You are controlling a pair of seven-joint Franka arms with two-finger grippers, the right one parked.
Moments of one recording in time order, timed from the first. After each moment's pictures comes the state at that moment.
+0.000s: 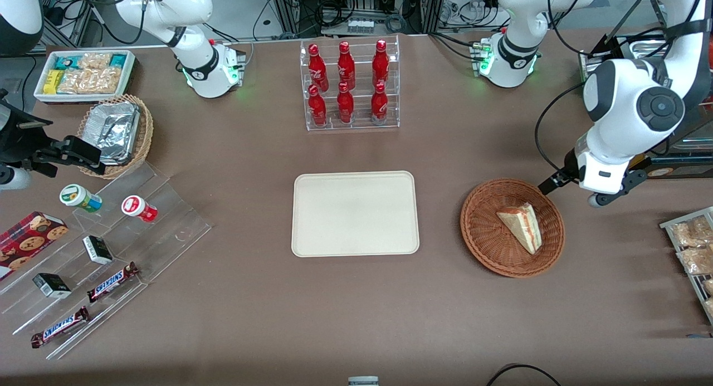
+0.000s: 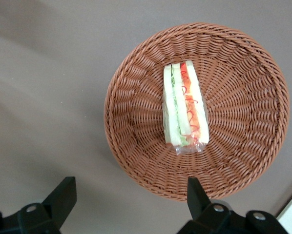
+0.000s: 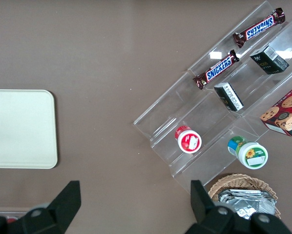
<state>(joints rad) -0.01 0.02 -0.07 -2.18 0.03 2.15 -0.62</state>
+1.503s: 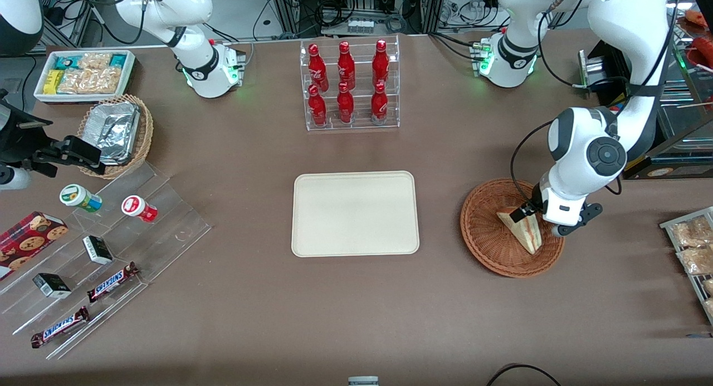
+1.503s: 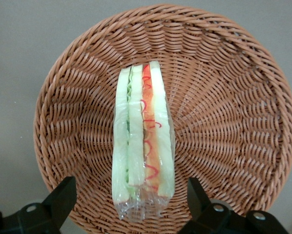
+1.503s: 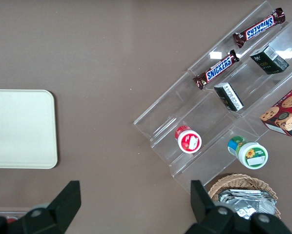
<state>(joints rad) -0.02 0.26 -0.11 -2.14 0.03 2.36 -0.67</state>
